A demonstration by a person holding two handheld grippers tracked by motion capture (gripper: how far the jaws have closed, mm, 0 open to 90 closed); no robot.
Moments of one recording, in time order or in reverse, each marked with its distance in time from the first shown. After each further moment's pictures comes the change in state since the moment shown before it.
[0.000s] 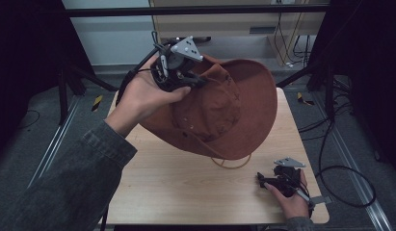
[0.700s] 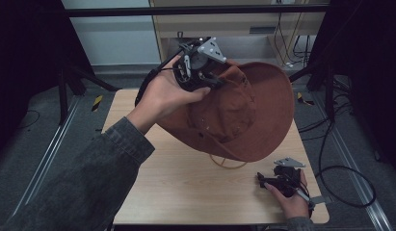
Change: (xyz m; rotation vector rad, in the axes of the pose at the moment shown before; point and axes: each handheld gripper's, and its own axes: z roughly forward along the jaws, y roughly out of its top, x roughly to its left) left arm -0.012 0.025 0.028 -0.005 -0.034 0.028; right arm 0.000 0.000 0.000 0.001 0.001 -0.001
